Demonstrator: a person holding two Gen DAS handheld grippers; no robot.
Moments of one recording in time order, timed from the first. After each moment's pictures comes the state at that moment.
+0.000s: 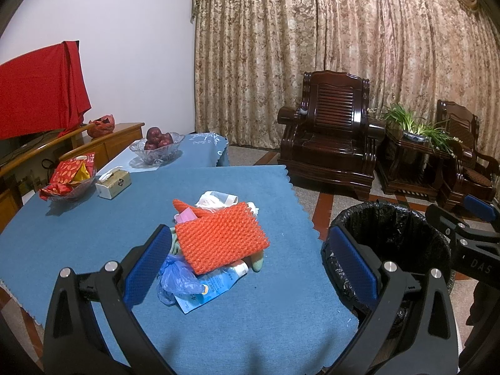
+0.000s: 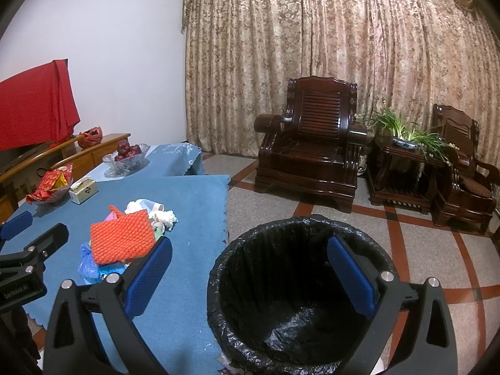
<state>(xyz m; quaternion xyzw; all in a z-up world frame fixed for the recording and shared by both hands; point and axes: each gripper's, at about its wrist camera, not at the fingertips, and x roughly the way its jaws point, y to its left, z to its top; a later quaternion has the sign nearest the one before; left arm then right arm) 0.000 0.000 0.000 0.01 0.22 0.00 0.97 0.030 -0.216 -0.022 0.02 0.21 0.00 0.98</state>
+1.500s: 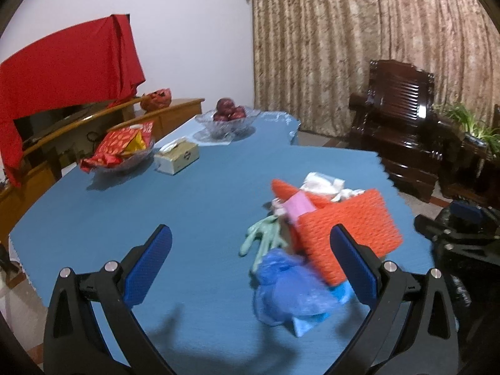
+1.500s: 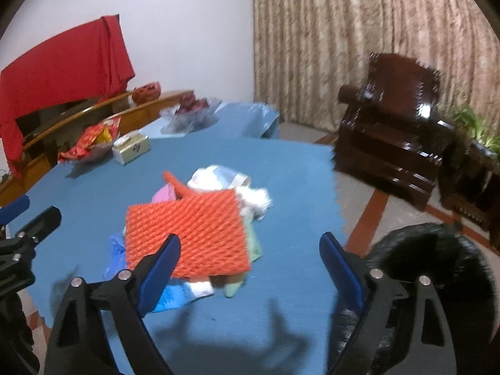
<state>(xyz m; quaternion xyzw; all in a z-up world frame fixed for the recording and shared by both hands) 0.047 0.135 -0.047 -0.01 0.26 0.13 0.96 0.166 -0.062 -0.097 -0.01 0.30 0.17 0.94</state>
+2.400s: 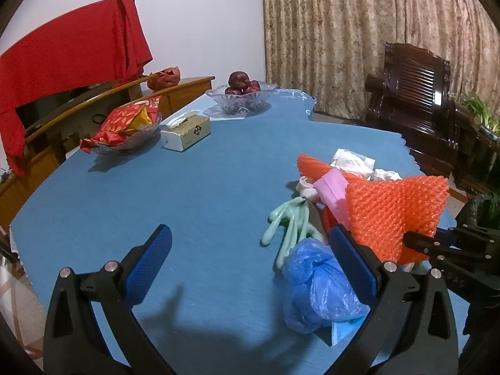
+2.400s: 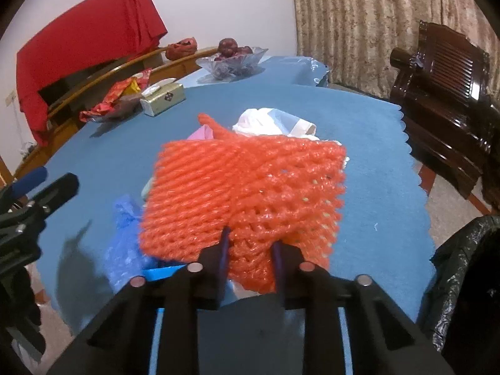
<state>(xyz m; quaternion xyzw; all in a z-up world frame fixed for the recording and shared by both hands) 0.082 0.167 -0.081 -0.02 0.30 0.15 0.94 0.197 -0.022 -0.142 -0.02 0.37 0.26 0.89</state>
